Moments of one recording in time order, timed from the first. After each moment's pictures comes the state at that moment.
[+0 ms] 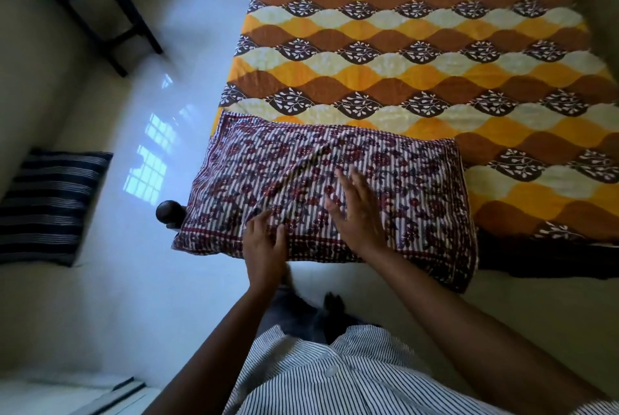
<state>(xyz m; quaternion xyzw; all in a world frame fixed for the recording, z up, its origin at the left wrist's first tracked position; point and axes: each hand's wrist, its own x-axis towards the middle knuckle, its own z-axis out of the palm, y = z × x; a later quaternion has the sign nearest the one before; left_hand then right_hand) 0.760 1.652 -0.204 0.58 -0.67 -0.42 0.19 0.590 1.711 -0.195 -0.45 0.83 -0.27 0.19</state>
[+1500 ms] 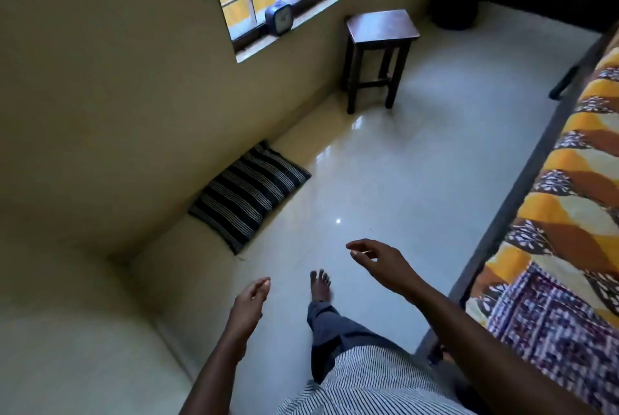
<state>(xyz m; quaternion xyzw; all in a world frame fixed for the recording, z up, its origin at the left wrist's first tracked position) 1.233 1.343 -0.218 0.73 -0.30 -0.55 0.27 0.979 1.276 -0.166 -0.60 0.62 -0.13 0.49</state>
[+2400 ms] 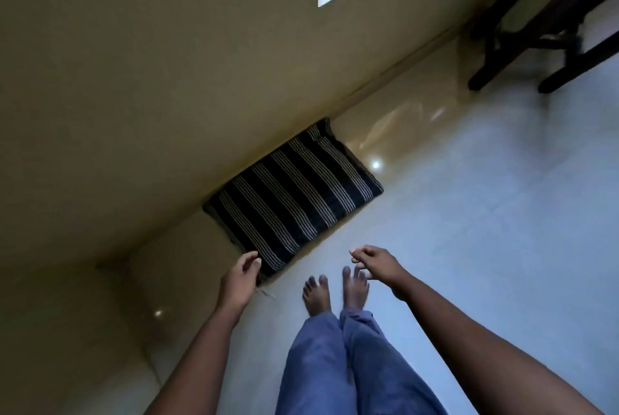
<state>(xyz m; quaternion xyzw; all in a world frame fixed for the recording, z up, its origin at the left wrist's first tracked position) 1.444 0.909 -0.434 0.84 -0.18 -0.48 0.16 1.193 0.810 -0.444 -0.37 0.65 0.07 0.66</state>
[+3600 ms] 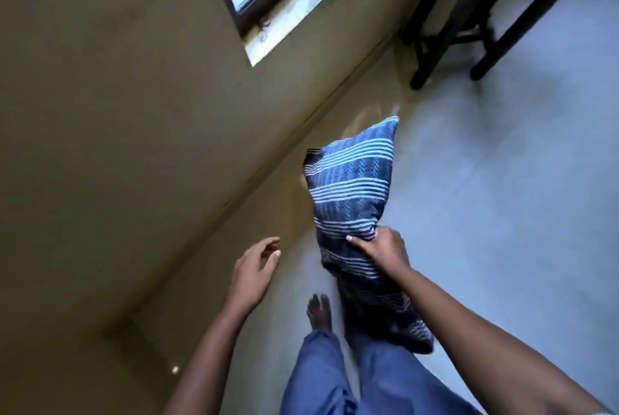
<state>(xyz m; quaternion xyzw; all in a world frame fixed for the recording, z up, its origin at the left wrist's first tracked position) 1.409 0.821 -0.325 0.74 -0.49 -0.44 0.12 1.171 0.773 -0.386 -0.50 0.74 0.02 0.45</state>
